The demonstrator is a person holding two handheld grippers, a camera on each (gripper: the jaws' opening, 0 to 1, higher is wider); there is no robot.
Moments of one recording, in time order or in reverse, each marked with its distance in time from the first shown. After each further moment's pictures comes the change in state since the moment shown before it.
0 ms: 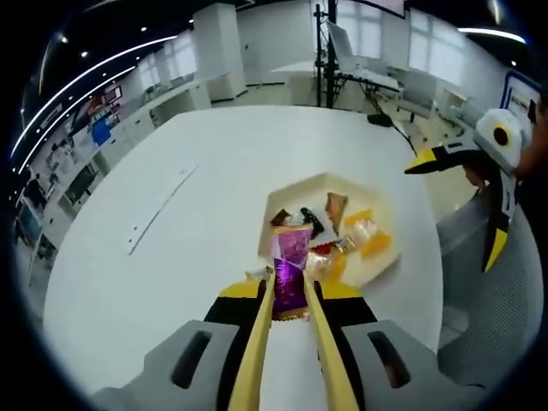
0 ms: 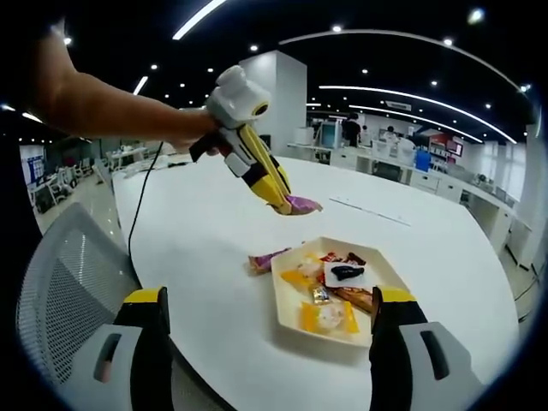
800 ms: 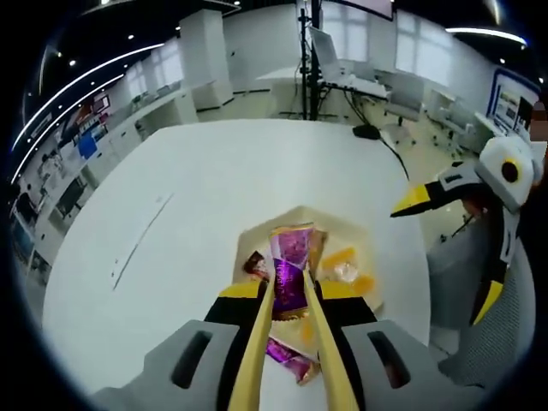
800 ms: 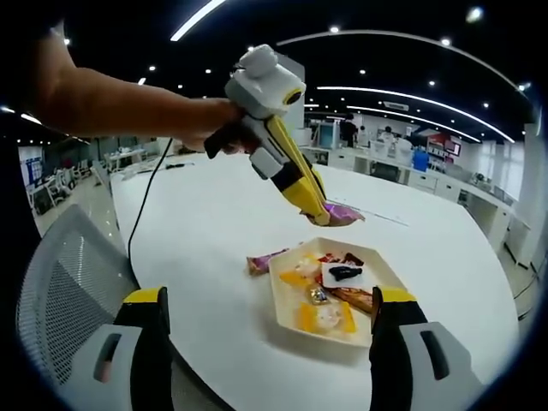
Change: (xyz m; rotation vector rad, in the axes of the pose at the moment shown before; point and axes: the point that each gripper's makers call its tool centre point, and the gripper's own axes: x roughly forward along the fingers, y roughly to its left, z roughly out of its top) left arm 0.030 -0.034 0.053 0.035 -0.030 -0.052; right arm -0.001 -0.002 0.001 0.009 -0.006 -0.012
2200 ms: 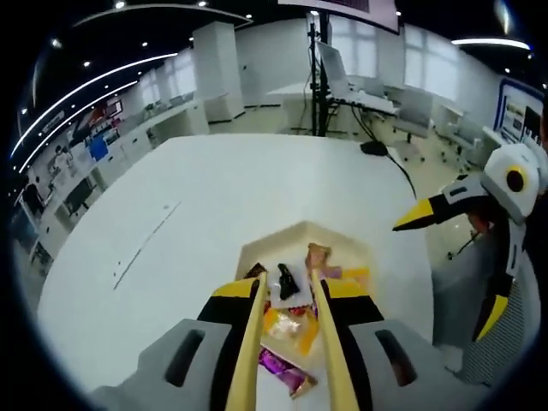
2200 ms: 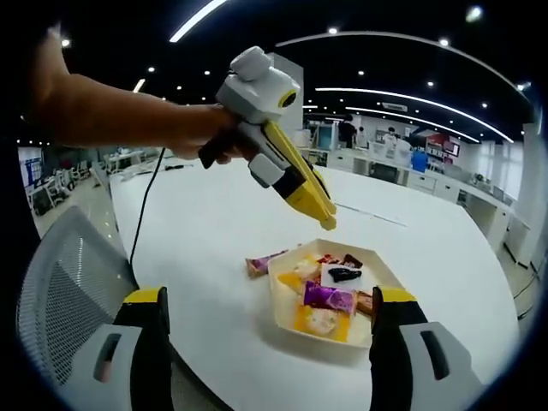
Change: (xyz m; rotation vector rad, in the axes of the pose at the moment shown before) left arm -0.008 0.002 -0.003 -0.049 -0.092 0.062; right arm 0.000 -0.001 0.001 0.002 -0.006 -0.002
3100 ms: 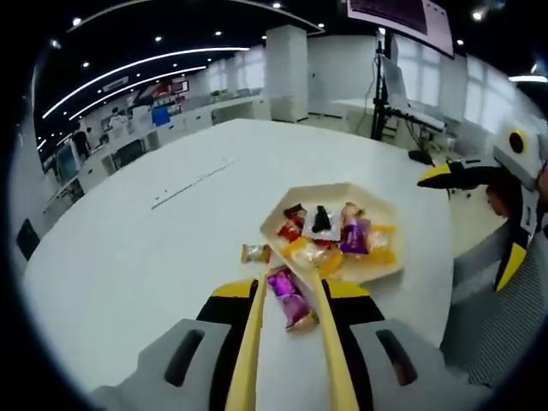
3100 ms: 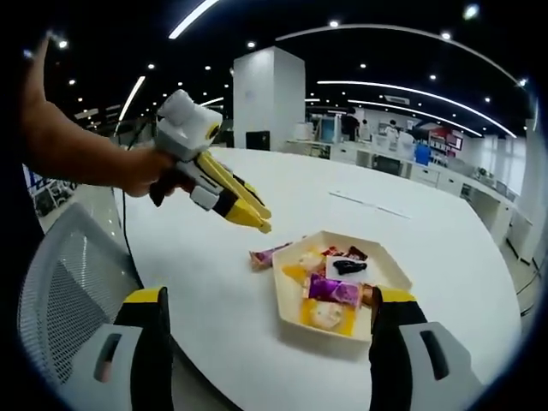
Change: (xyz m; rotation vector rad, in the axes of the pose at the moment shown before) left arm -0.040 0.006 -0.104 -0.212 -0.024 0.257; right arm 0.003 0.001 -0.010 0.016 0.049 0.009
